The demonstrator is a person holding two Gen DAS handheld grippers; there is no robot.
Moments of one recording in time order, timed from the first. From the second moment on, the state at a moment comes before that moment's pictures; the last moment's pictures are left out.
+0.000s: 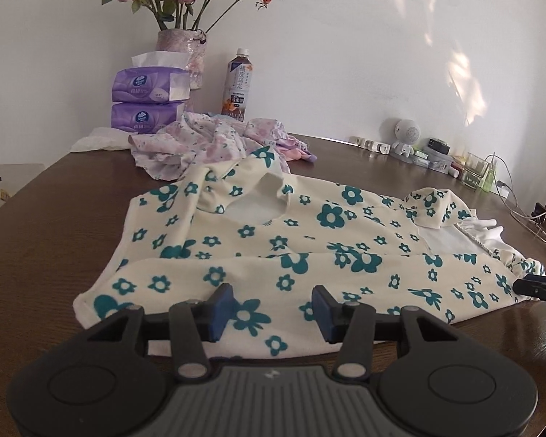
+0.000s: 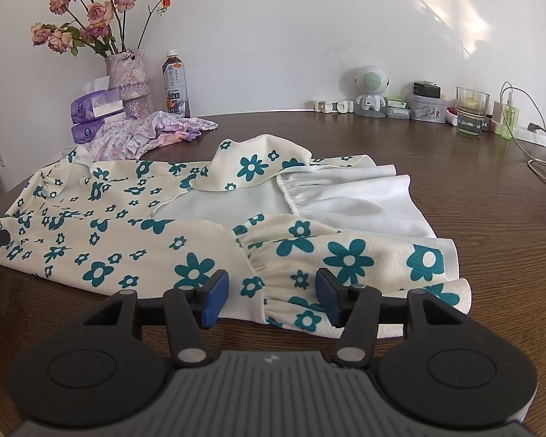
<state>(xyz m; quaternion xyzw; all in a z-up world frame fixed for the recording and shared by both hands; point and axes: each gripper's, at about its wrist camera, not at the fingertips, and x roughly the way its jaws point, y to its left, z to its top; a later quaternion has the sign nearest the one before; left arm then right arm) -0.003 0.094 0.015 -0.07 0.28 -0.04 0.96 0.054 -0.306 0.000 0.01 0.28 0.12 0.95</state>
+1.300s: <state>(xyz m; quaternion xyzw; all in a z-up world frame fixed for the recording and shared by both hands) 0.005 0.065 0.026 -0.07 0.23 -0.08 0.97 0.054 -0.306 0.000 0.01 0.28 0.13 0.95</state>
